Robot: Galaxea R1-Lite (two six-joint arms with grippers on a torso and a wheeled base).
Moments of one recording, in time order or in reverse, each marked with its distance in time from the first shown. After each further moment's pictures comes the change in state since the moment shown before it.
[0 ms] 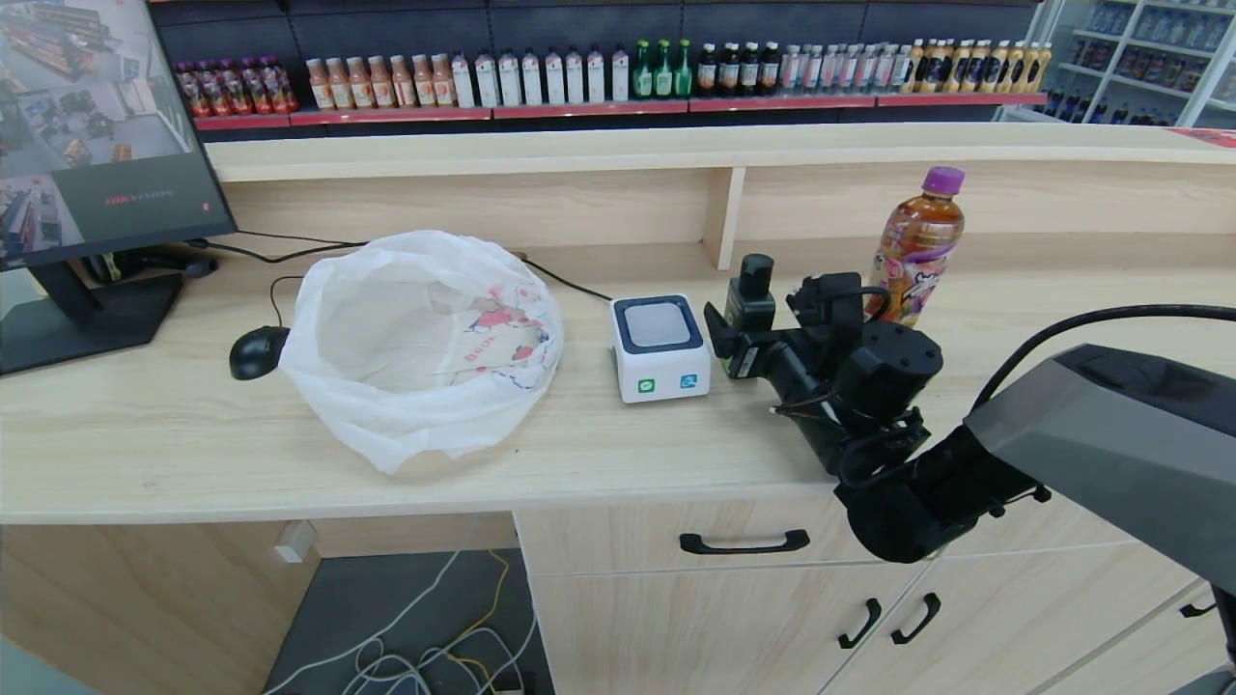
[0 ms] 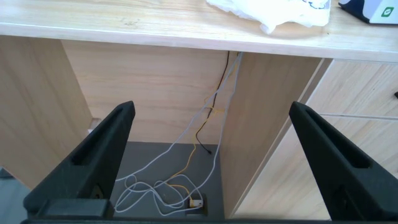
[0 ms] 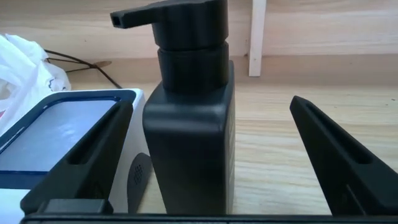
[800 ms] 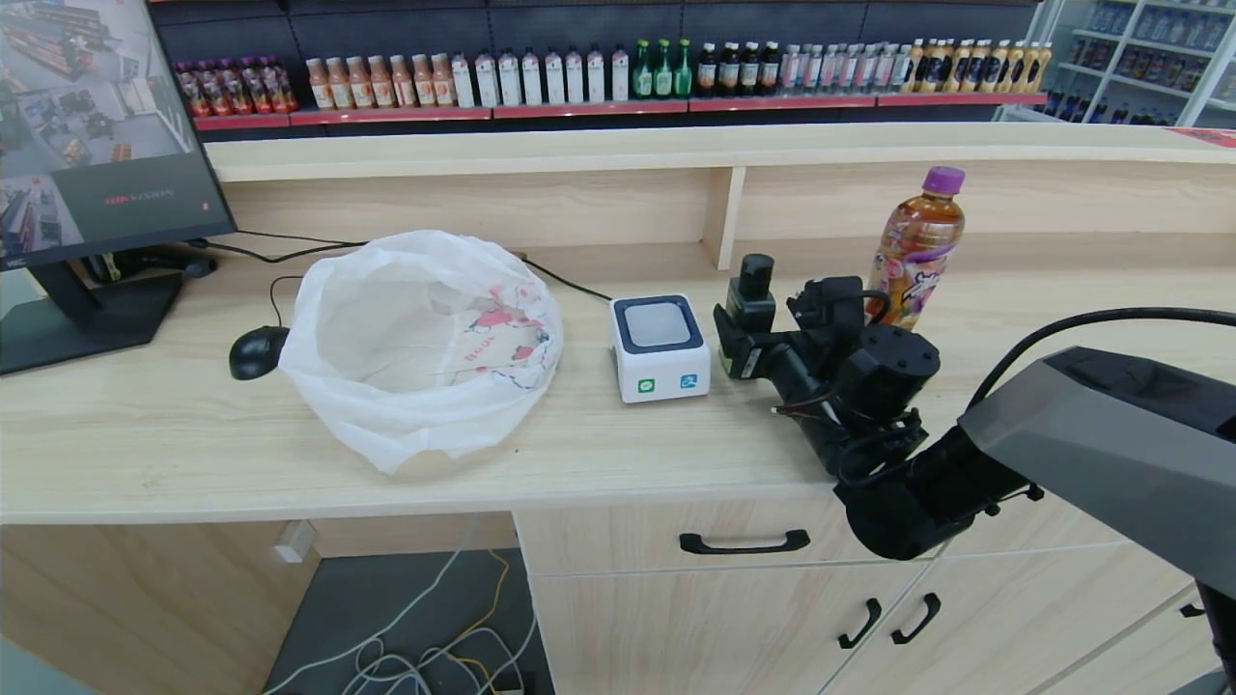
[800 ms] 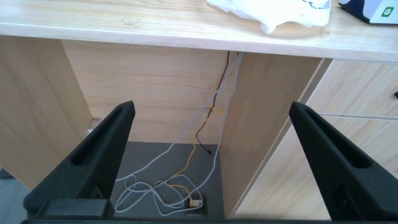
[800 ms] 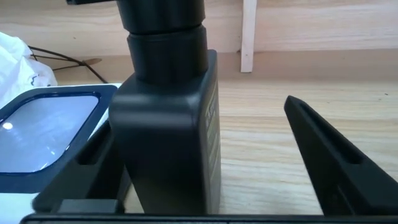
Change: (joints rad) left arm 0.000 0.000 0.000 0.000 0.000 0.000; right arm -0.011 0.021 -0.016 -0.003 -0.001 0.007
